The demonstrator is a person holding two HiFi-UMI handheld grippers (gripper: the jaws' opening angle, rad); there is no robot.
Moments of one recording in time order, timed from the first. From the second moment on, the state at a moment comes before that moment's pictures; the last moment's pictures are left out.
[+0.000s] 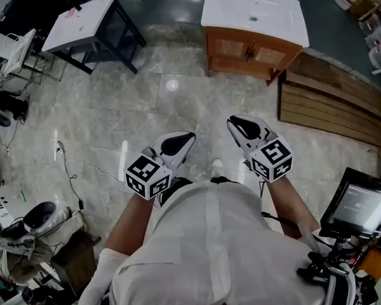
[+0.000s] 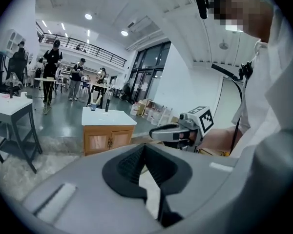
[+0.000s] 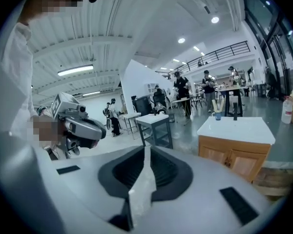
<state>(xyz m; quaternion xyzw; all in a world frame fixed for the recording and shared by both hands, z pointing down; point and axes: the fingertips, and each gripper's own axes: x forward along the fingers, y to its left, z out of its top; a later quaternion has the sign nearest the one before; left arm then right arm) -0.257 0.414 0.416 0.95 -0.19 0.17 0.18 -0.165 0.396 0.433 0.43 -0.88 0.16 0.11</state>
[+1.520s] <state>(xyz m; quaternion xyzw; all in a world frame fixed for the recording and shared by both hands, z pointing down) -0.101 0.018 0.422 0.97 -0.11 0.15 0.19 0.019 -0.008 0.426 0.58 -0.79 0.14 0.14</state>
